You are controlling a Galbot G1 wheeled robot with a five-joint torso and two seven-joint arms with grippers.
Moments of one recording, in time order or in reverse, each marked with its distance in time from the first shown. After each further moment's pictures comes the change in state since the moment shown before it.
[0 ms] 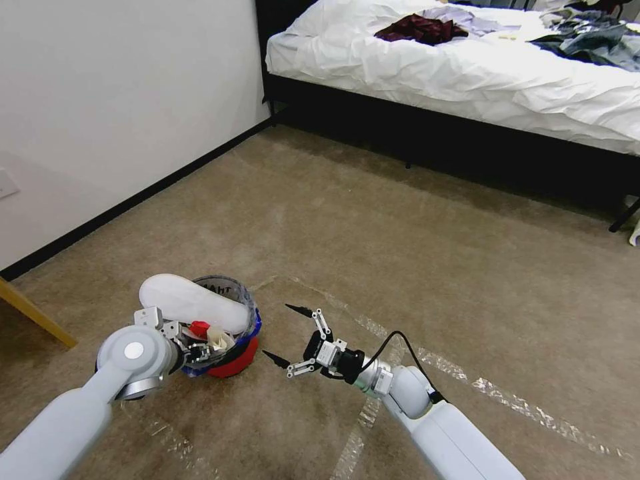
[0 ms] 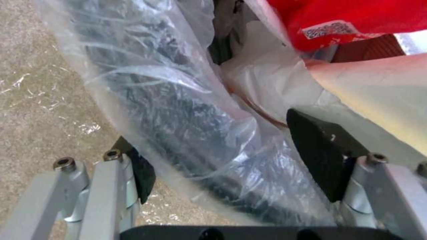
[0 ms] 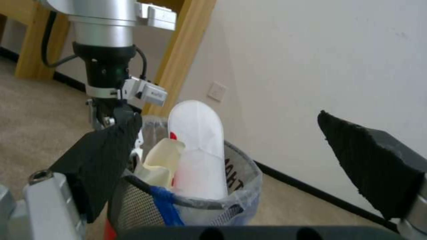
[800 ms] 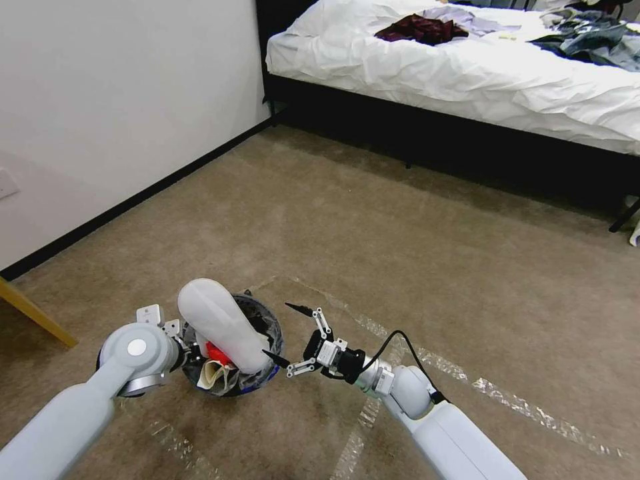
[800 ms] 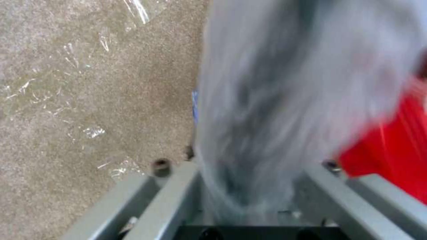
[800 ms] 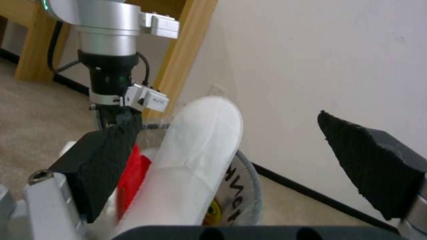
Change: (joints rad) left arm -0.025 0.018 0.026 0.014 -0.007 0.000 0.000; right arm -0.001 -0.005 -0.001 0.015 0.002 -0.002 0.001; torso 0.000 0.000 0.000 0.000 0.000
